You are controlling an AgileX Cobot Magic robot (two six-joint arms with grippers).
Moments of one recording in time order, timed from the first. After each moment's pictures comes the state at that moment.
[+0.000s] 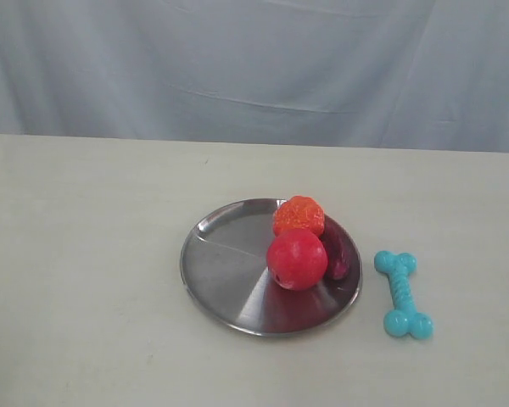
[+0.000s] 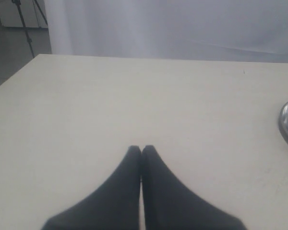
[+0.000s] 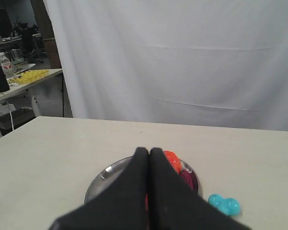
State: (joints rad) left arm 0.07 0.00 0.00 -0.03 0.35 0.02; right arm -0.09 0.00 -0.46 0.12 0.61 0.11
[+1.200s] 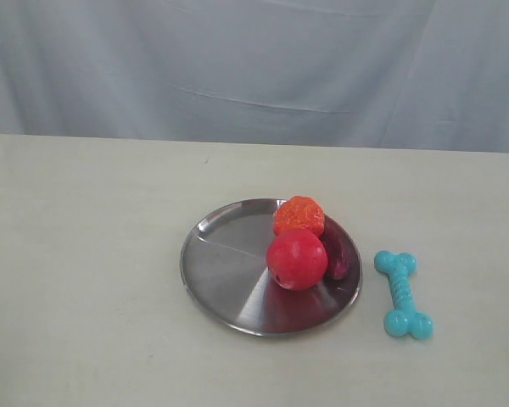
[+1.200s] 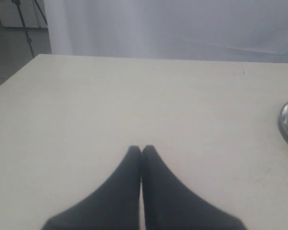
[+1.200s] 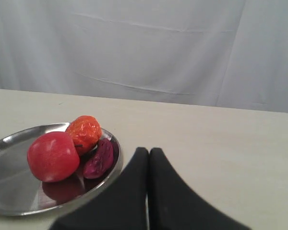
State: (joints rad) left arm 0.07 0.00 0.00 -0.03 0.35 0.02; right arm -0.26 0.00 0.00 0.00 0.19 0.03
